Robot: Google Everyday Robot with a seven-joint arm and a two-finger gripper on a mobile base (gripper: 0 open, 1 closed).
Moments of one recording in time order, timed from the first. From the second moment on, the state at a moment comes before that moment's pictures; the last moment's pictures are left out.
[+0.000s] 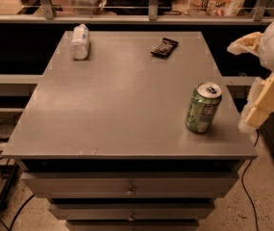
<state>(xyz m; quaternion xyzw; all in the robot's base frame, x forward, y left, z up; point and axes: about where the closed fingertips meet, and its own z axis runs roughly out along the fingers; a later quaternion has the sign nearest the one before) 0.451 -0.187 0.969 -0.66 0.71 0.04 0.23</state>
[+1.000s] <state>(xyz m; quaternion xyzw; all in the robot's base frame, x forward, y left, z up) 0.495 -0.171 0.889 -0.61 0.71 0.16 0.30</state>
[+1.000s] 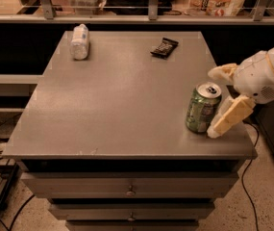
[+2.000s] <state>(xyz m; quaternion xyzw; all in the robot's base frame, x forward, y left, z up) 0.513 -0.146 0.899 -0.59 0.71 0.19 0.33</state>
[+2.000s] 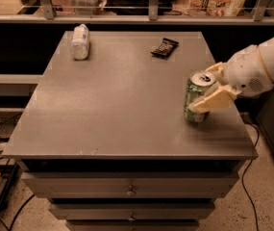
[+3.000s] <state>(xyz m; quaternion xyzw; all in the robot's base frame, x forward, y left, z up) 0.539 -0.114 0.944 -0.58 0.69 0.17 0.39</state>
